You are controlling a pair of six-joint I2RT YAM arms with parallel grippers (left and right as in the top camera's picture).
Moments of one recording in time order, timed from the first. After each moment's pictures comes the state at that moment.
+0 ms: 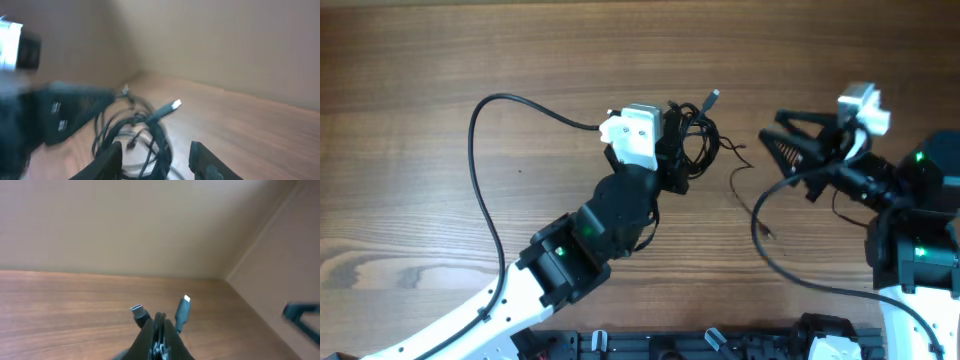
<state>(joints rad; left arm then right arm) -0.93 1.14 0.92 0.11 -0.49 -0.41 -0.15 0.90 0.88 -0.21 -1.06 0.06</state>
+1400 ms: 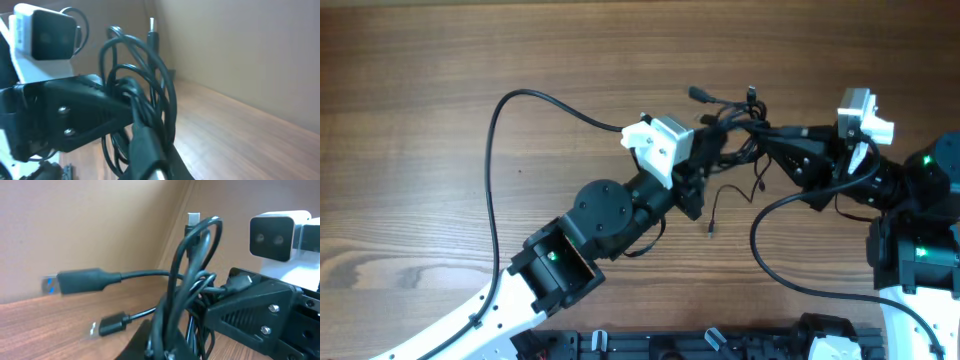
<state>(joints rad) -0.93 1.11 0.92 0.21 -0.10 -0.32 -0.15 0.90 0.88 -0.07 -1.25 0.14</state>
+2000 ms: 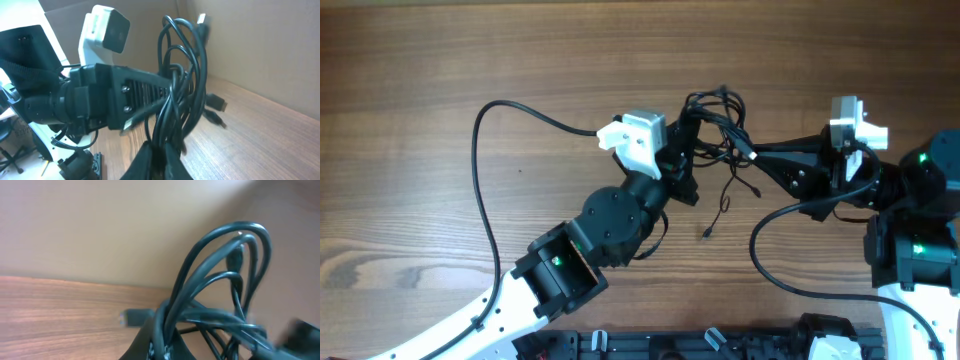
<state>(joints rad) -0.96 1.11 0.92 0.19 -0.45 -0.50 -0.14 0.91 0.88 -0.07 -1.40 0.16</state>
